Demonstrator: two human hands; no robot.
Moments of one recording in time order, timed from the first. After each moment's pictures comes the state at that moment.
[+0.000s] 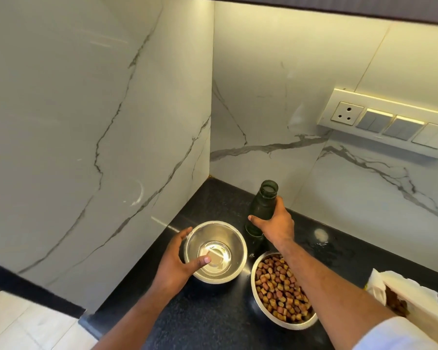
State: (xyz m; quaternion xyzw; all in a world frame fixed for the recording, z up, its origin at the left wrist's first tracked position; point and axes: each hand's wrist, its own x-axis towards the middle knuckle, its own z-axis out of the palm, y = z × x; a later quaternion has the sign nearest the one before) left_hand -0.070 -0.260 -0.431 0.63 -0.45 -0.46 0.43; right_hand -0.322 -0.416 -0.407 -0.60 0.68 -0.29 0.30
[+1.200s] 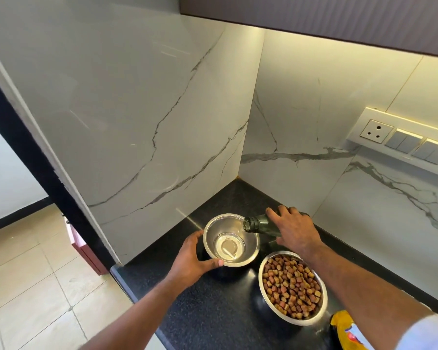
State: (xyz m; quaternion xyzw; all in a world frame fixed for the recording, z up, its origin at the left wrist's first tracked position) left_hand -0.094 -0.208 -0.431 0.71 -0.41 -0.41 0.39; right_hand -0.339 -0.392 -0.366 -0.88 0.45 0.10 -0.08
